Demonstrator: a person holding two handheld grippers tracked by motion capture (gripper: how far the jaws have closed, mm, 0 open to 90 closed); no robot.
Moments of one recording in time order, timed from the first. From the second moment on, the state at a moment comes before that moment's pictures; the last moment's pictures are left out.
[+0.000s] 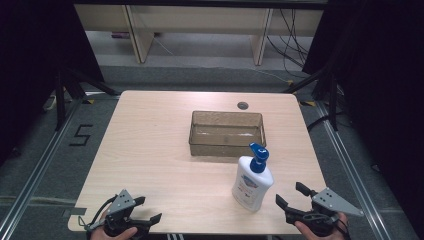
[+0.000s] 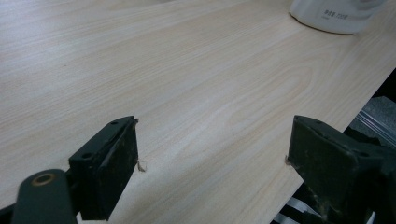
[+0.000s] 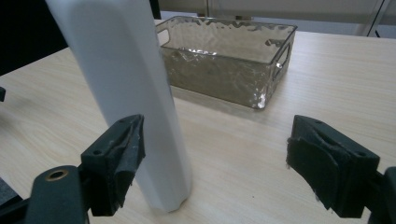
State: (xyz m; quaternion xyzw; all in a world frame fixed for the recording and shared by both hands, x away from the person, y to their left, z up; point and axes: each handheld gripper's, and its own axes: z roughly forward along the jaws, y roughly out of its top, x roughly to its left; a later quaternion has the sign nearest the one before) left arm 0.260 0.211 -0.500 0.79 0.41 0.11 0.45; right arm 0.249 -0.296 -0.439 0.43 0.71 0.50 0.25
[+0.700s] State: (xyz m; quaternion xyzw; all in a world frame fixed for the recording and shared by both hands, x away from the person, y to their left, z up) left arm 0.260 0.212 -0.501 0.79 0.41 0.11 0.45; right arm 0.226 -0.286 -0.406 0.41 0.71 0.52 0.24
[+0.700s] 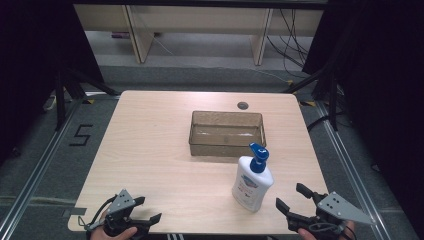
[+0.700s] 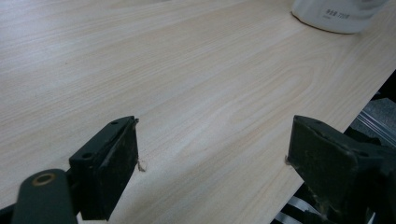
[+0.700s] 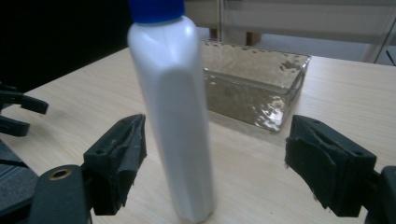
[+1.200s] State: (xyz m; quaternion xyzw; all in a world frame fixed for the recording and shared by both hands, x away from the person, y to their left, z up) left arm 0.261 0.210 -0.502 0.78 0.41 0.11 0.45; right arm 0.225 -0.269 -0.398 0.38 0.73 0.52 0.24
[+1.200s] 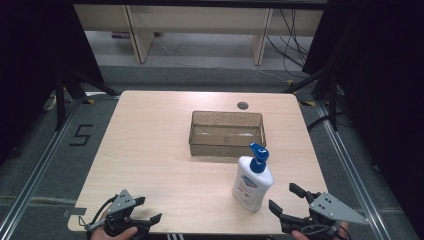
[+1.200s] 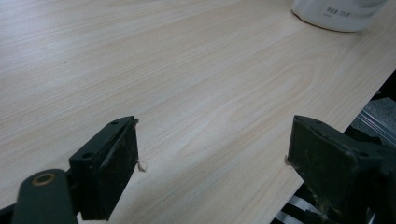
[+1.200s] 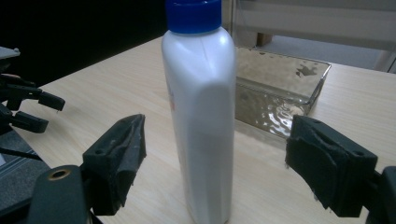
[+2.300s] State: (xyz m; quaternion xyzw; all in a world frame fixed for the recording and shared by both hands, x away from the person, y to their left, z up) left arm 0.261 0.212 -0.503 0.78 0.42 0.11 0.45; right arm 0.252 -0.246 -0.358 0.35 0.73 0.53 0.26
